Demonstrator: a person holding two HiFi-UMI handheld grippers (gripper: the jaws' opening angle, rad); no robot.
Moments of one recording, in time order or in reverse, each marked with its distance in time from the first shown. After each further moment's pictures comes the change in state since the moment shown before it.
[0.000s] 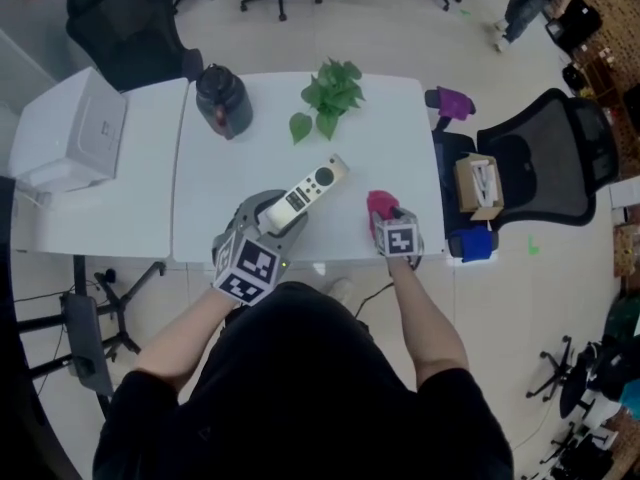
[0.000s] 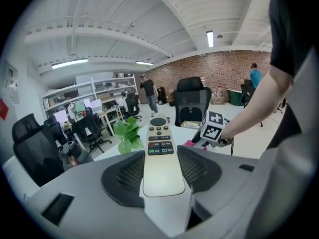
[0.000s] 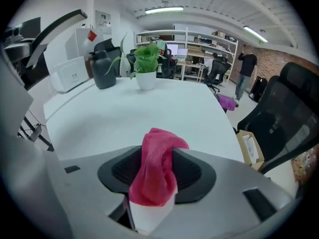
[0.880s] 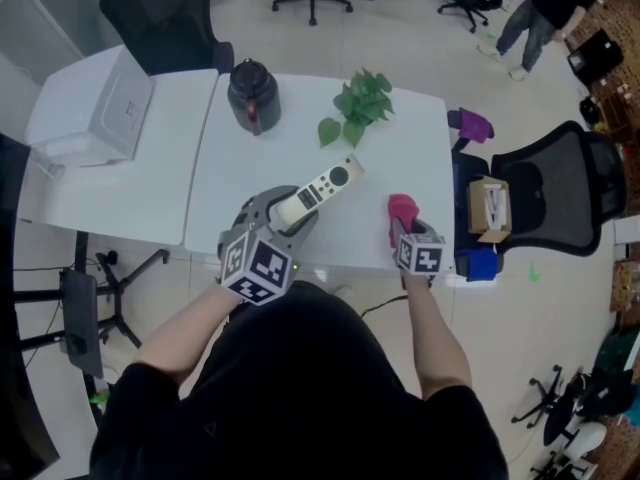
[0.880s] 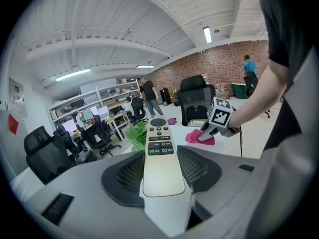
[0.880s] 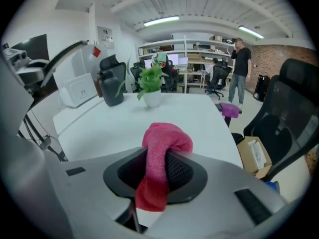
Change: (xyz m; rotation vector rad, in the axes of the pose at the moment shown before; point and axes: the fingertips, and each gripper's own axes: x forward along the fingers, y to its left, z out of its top) left arm -0.025 0.020 0.004 0.071 -0.014 0.097; right arm -0.041 0.008 0.035 0.034 -0.140 0.090
